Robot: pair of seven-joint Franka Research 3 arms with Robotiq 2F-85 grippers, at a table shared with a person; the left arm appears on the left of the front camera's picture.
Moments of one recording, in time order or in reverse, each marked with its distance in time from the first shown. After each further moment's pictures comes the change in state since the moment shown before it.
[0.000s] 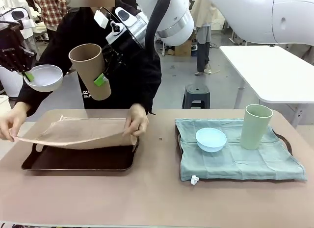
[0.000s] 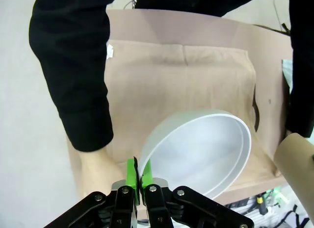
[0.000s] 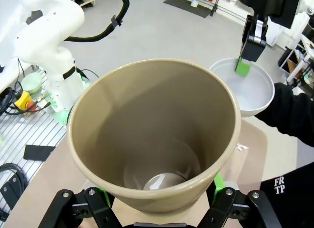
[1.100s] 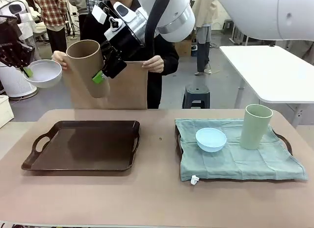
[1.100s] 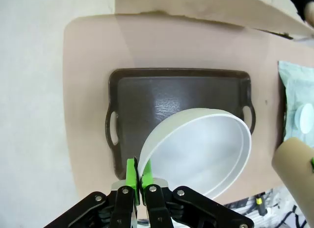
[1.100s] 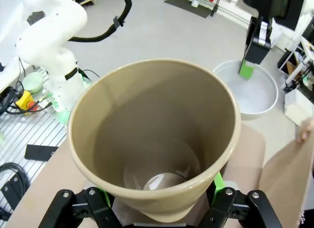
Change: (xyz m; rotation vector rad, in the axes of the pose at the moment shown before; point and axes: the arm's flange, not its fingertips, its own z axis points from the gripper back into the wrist) left arm -0.004 -0.004 0.012 0.000 -0.021 -0.002; right arm 0.013 0.007 0.004 -0.003 0.007 0.016
